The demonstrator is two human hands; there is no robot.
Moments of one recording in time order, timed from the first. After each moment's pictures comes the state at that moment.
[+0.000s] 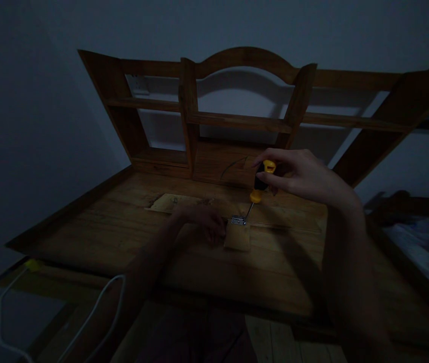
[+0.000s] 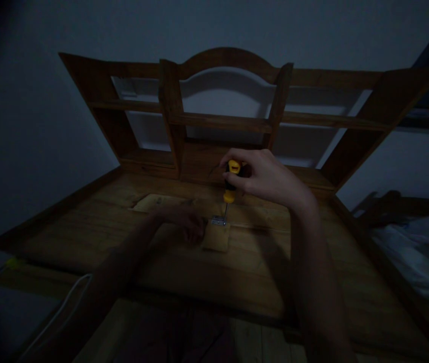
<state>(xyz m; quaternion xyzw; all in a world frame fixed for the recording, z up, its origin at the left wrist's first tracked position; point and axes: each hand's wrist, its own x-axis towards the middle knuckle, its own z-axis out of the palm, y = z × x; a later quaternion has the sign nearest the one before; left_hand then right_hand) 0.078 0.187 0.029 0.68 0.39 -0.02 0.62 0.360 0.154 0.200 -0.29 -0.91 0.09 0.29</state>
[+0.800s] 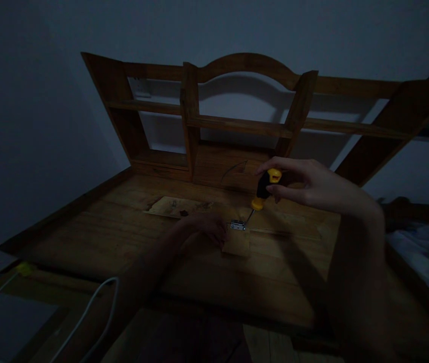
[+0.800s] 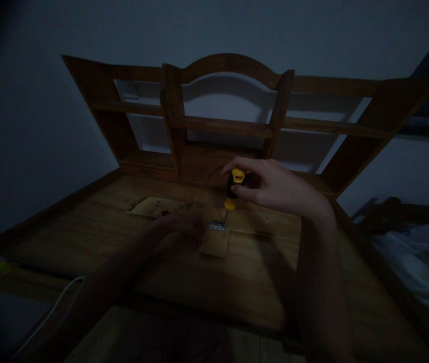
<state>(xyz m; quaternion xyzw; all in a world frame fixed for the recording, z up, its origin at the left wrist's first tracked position) 0.099 0.189 0.006 0.61 0.41 0.08 0.67 0.371 0.147 0.208 -0.29 -0.92 0.14 0.24</state>
